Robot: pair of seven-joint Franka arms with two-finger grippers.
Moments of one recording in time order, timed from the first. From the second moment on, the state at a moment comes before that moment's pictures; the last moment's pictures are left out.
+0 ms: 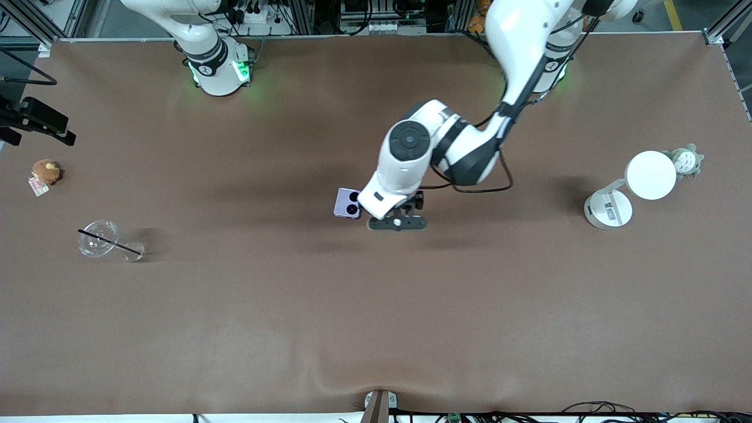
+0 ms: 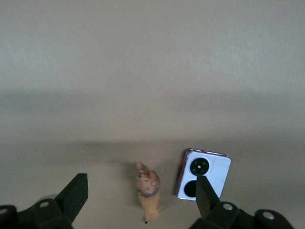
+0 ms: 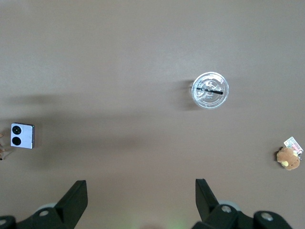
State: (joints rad) left arm -0.67 0.66 -0.12 -1.45 -0.01 2.17 -0.80; right arm -0.04 -0.02 -0.01 -1.48 0.01 1.44 -0.03
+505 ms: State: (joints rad) left arm -0.72 0.69 -0.12 -1.50 -0.01 2.17 -0.90; right arm -0.04 -0.02 -0.01 -1.48 0.01 1.44 -0.03
